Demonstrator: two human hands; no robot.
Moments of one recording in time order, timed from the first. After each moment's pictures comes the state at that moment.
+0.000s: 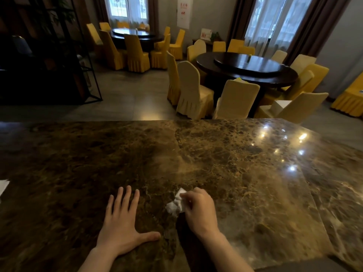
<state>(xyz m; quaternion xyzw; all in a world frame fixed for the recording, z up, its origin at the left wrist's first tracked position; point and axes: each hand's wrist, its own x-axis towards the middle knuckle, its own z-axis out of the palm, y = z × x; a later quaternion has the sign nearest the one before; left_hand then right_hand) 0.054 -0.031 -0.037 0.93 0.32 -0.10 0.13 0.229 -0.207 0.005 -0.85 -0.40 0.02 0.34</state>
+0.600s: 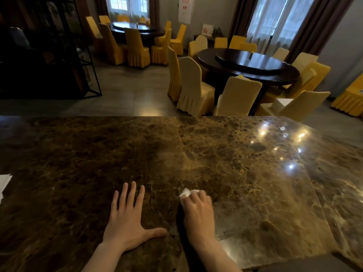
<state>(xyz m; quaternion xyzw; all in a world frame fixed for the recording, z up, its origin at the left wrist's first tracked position) 0.054 -0.031 -0.041 0.94 0.32 -0.09 0.12 0.203 -0.196 -0.028 -0.88 -0.44 -0.09 0.18</state>
